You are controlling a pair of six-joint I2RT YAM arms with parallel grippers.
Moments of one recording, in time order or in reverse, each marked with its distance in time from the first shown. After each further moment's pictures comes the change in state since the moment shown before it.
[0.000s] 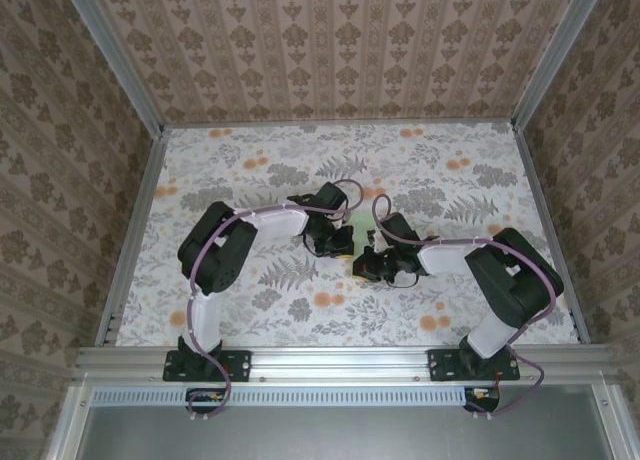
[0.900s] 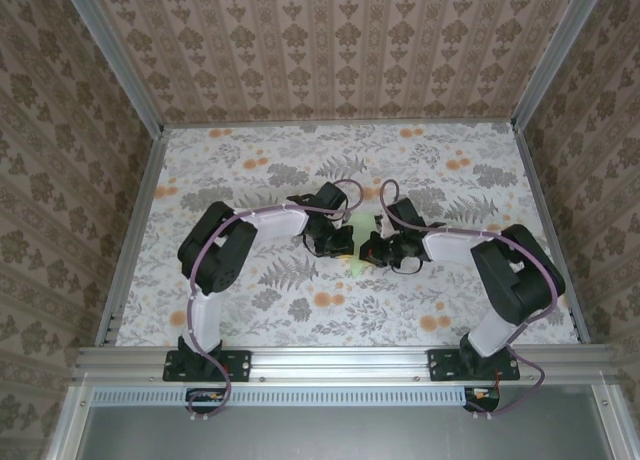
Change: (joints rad) left arm 0.000 -0.001 -0.001 0.004 0.005 0.000; right arm -0.095 0.023 0.103 -0.112 0.035 -0.087
